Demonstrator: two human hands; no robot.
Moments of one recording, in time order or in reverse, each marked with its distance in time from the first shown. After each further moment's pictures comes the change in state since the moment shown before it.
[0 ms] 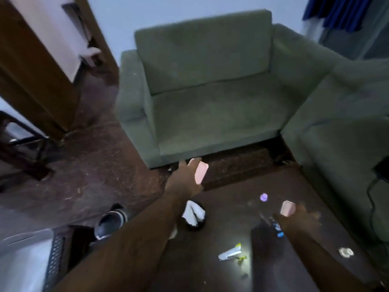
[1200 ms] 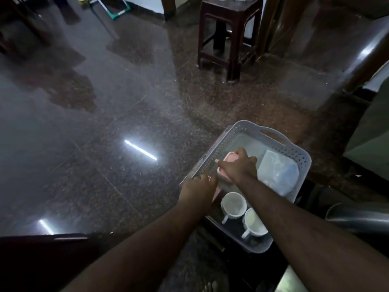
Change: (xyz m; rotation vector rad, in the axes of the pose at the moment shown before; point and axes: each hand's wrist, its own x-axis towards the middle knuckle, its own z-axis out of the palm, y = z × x) left_hand -0.416 -0.529 0.013 0.146 -0.021 -0.610; right_hand -0.590 -0.315 0.461 -0.252 -0.698 -0.899
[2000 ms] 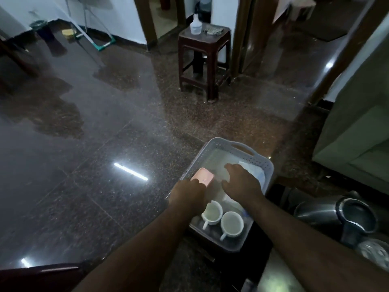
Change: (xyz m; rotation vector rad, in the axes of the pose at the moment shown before) left_hand -0.007 0.036 -0.059 0.119 0.108 0.012; right_hand -0.038 0.036 -0.099 -0.440 -0.034 -0.451
